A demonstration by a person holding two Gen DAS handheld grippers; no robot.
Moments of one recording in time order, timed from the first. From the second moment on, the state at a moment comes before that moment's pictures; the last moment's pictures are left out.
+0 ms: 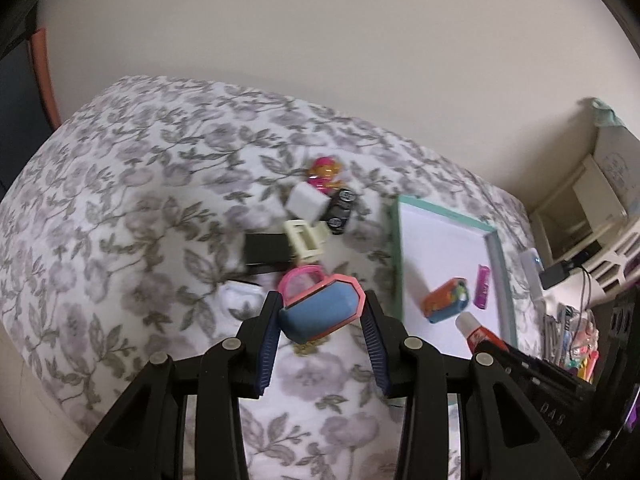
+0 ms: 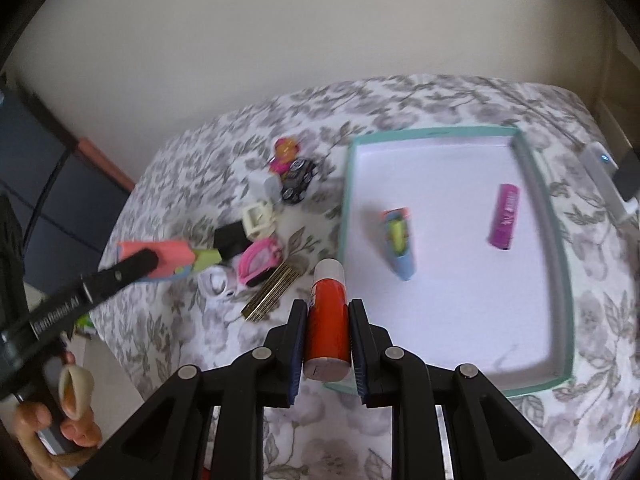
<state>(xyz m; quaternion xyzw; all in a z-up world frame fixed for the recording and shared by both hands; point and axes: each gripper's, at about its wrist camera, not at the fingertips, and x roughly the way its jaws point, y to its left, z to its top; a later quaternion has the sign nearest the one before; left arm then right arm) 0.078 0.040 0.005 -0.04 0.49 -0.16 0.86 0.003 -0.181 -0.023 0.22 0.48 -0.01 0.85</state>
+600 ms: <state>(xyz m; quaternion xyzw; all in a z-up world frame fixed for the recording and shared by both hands) 0.037 -0.070 -0.015 0.02 0.49 -0.30 0.82 -0.028 -0.277 -0.051 0.24 0.49 -0.17 0.82</state>
